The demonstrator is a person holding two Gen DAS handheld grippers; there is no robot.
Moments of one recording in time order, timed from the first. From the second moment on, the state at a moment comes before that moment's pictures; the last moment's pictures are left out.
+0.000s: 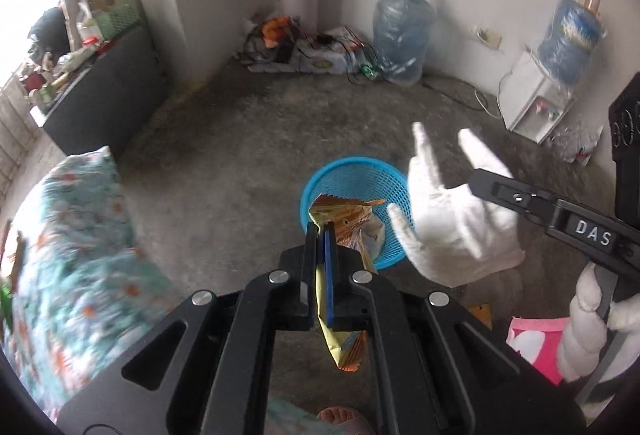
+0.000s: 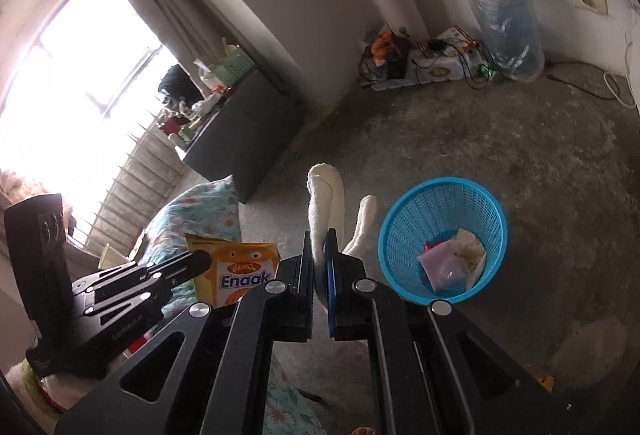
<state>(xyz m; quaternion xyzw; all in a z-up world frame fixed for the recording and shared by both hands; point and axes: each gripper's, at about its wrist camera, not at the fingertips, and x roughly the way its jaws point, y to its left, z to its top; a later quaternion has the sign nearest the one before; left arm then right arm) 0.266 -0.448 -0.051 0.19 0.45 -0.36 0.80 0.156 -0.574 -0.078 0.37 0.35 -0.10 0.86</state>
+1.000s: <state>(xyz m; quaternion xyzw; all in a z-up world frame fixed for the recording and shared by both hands) 0.321 -0.430 -0.072 0.12 0.54 -0.35 0.75 0.138 -0.628 -0.125 0.46 0.29 -0.14 0.83</state>
